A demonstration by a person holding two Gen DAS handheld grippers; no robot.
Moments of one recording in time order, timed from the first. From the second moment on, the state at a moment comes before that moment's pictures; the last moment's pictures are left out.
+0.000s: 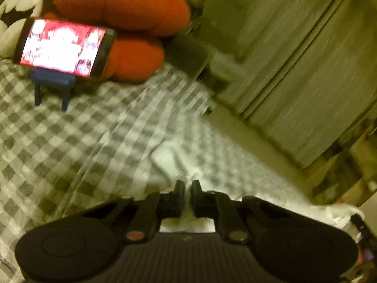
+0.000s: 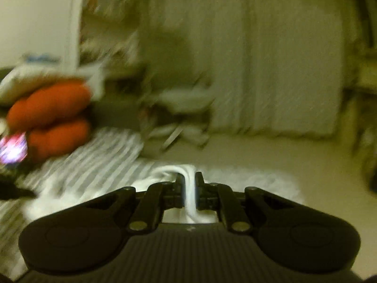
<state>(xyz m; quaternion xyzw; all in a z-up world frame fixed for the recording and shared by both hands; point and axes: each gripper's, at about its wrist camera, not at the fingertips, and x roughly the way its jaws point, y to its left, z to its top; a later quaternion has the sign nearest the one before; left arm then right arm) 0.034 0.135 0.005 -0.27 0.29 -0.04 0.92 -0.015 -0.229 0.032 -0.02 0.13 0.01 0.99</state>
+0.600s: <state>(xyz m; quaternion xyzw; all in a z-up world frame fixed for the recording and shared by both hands) 0.035 0.163 0.008 -0.31 0.29 -0.01 0.90 -0.007 -0.258 0.015 0.00 0.19 -0.14 0.97</state>
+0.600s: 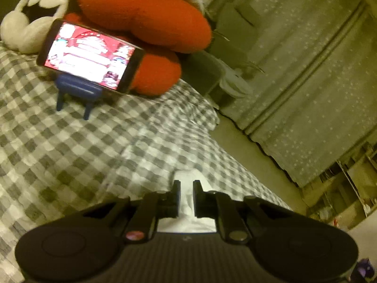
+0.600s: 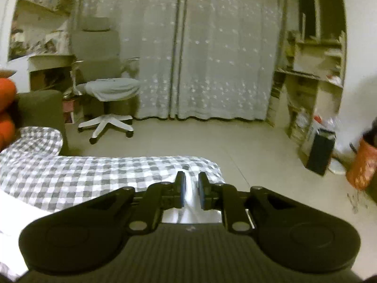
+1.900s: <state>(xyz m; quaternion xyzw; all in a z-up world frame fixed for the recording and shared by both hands) 0.081 0.169 0.031 -0.19 0.21 0.06 0.96 0.079 -0.210 0.009 -0.17 0.13 -0.09 0.97</state>
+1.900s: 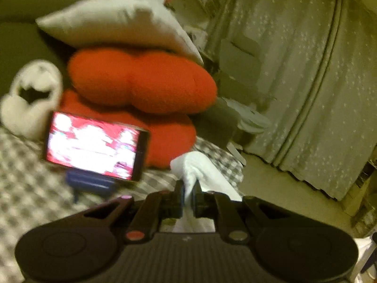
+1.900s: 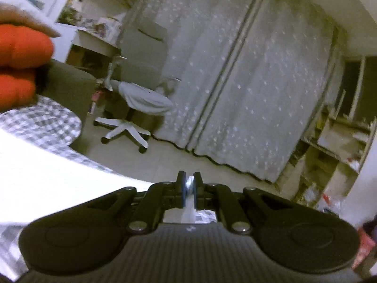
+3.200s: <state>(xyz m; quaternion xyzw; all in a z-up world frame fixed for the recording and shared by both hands) 0.017 0.174 0.007 -0.23 0.33 0.16 0.90 0.079 -0.105 0.003 0.04 0.27 0.22 0.94</state>
